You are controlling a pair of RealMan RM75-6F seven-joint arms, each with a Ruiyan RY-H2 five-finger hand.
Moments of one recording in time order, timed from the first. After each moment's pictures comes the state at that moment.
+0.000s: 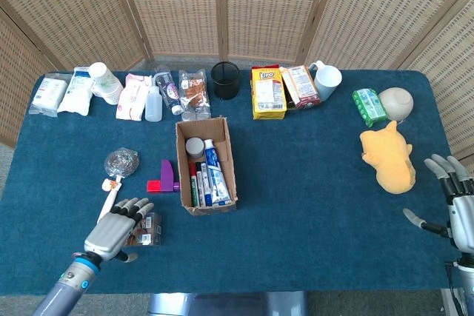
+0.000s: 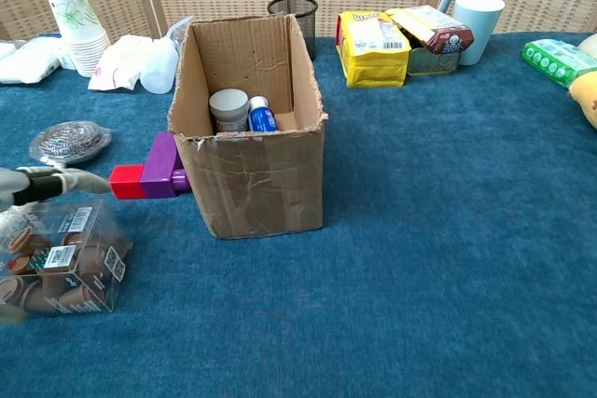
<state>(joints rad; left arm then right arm) -0.33 -1.26 0.04 -2.00 1.19 1.06 0.67 0.12 -1.18 0.08 -1.36 -1.55 1.67 0.38</state>
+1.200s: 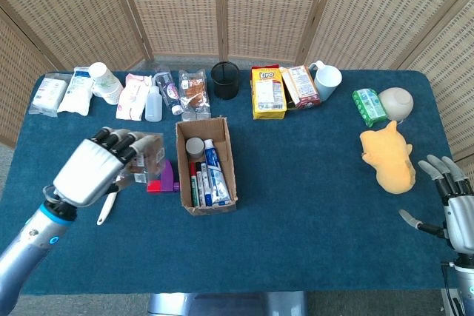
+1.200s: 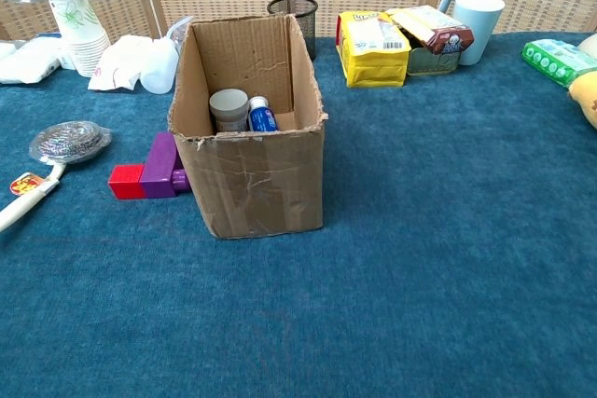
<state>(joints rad) -0.52 -0.97 -0.21 -1.92 1.68 1.25 0.40 0.11 -1.18 0.10 -1.37 -1.58 1.66 0.37</state>
